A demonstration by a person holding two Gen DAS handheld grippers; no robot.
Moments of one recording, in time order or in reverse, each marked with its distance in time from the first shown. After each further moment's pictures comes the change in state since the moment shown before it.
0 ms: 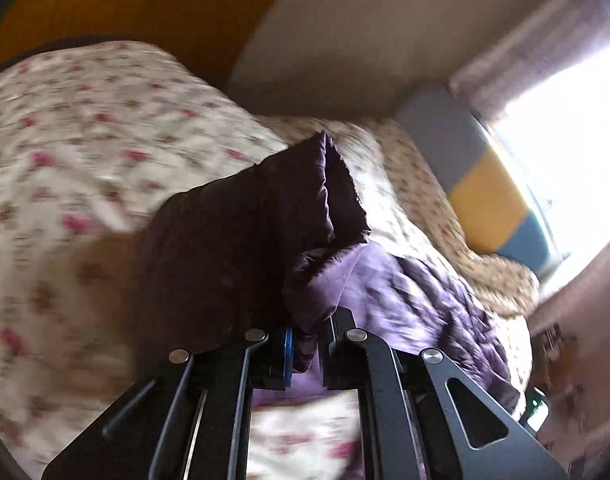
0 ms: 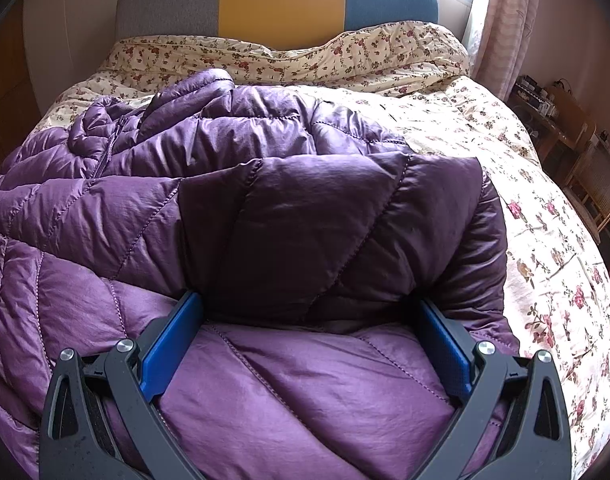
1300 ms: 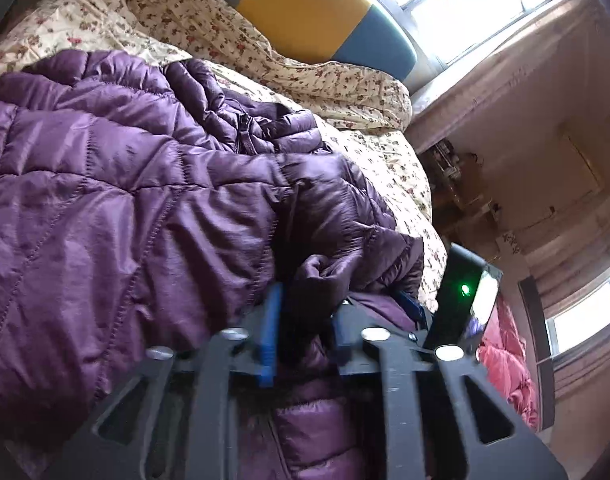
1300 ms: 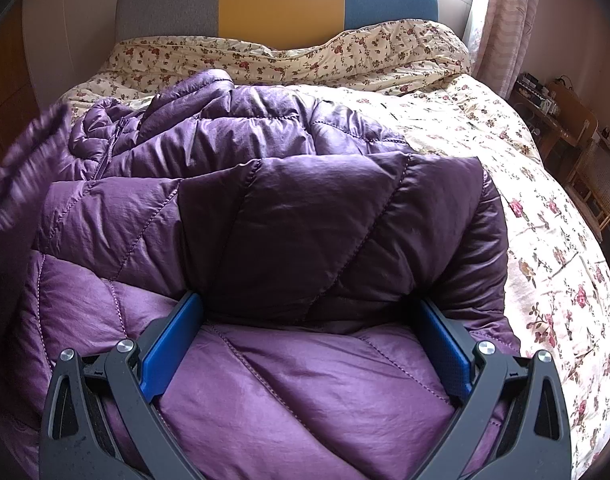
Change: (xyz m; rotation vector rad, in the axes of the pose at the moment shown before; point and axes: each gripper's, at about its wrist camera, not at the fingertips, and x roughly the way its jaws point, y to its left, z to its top) left arm 0.159 -0.256 -0.146 0.368 0.496 -0.454; right arm 0.001 -0.002 0.000 0.000 0.002 -0.002
